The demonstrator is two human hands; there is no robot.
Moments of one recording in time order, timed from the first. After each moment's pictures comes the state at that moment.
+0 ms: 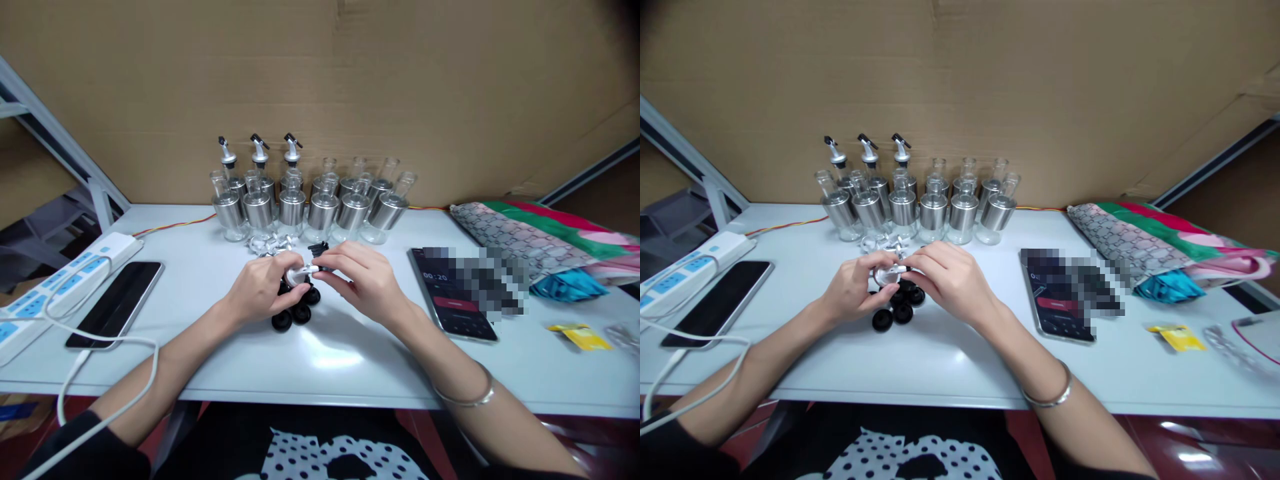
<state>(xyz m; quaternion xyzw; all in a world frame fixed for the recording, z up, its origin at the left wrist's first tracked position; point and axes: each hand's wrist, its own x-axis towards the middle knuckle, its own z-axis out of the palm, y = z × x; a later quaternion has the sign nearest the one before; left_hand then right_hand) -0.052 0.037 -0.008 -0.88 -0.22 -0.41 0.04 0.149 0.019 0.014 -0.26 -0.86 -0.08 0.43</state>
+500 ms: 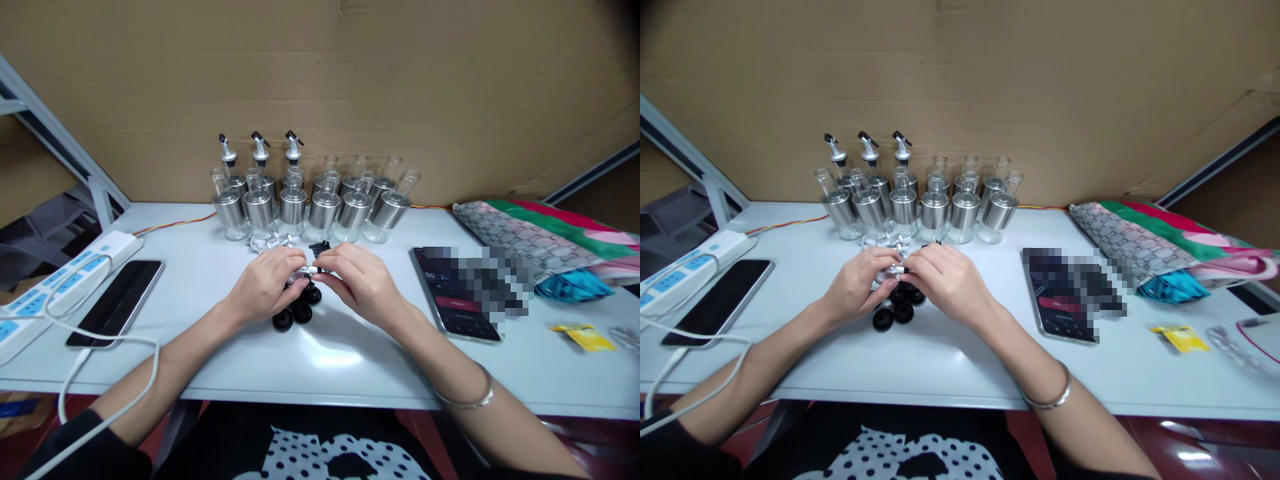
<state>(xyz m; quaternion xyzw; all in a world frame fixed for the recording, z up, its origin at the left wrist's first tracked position) -0.050 0.035 -0.003 -0.89 -0.21 -0.39 0.08 0.146 0.017 0.013 -0.27 -0.87 -0.12 0.41</state>
